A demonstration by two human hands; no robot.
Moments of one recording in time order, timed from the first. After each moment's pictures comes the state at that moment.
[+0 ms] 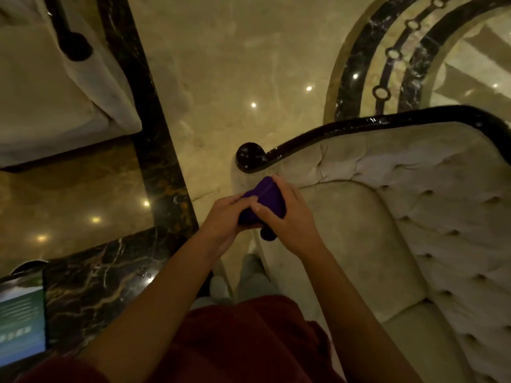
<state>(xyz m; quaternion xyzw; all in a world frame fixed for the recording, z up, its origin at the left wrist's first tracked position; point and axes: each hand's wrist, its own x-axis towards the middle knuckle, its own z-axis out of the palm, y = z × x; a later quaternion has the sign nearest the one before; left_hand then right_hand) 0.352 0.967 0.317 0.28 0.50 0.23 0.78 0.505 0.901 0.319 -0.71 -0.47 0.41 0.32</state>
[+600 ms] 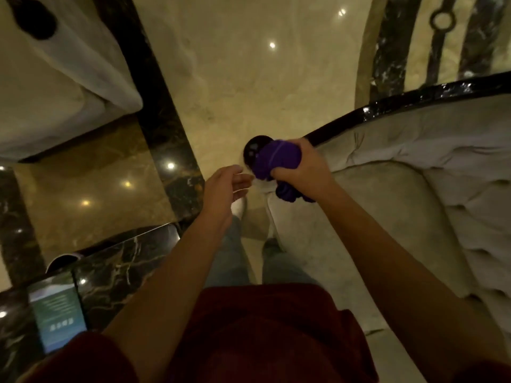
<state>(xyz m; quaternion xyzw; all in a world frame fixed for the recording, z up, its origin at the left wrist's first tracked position) 0.399 1.112 0.216 0.22 0.68 0.23 0.66 0.591 1.081 0.216 -0.74 -0.40 0.48 0.26</state>
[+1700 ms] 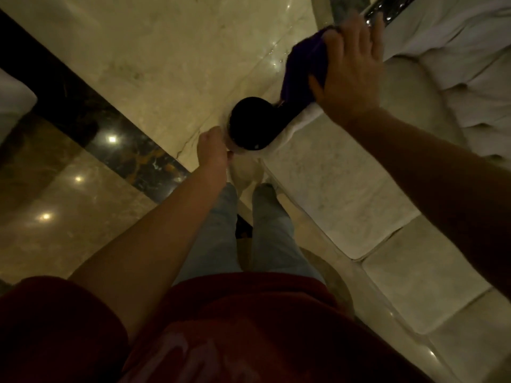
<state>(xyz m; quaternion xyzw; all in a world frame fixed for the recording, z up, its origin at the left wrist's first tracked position) 0.406 1.226 0.067 0.26 0.71 0.00 0.66 0.644 1.133 0.128 -0.87 -0.49 0.00 -0.04</state>
